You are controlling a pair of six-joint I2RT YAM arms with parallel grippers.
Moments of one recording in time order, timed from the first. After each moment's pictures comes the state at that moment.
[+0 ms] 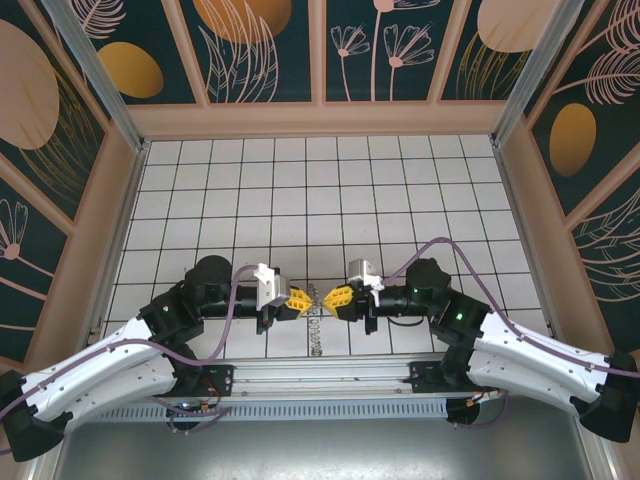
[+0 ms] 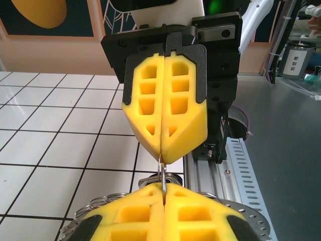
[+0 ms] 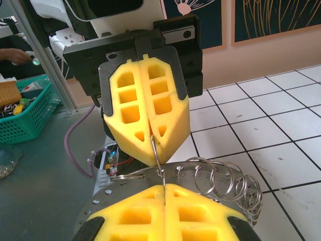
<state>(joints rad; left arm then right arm) -0.94 0.72 0.59 -0.14 0.58 0.12 1.01 0.73 0.50 0.07 -0.54 0.08</state>
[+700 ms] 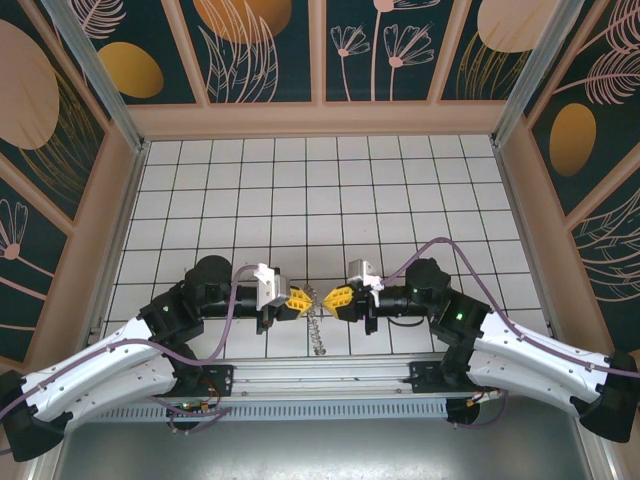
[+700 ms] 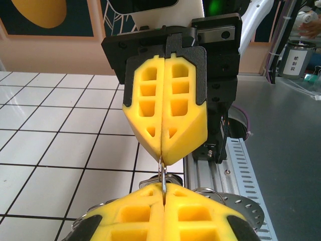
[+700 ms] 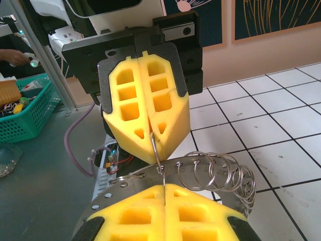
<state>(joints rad) -0.94 0.72 0.59 -0.14 0.58 0.12 1.01 0.73 0.50 0.06 -0.54 0.08</state>
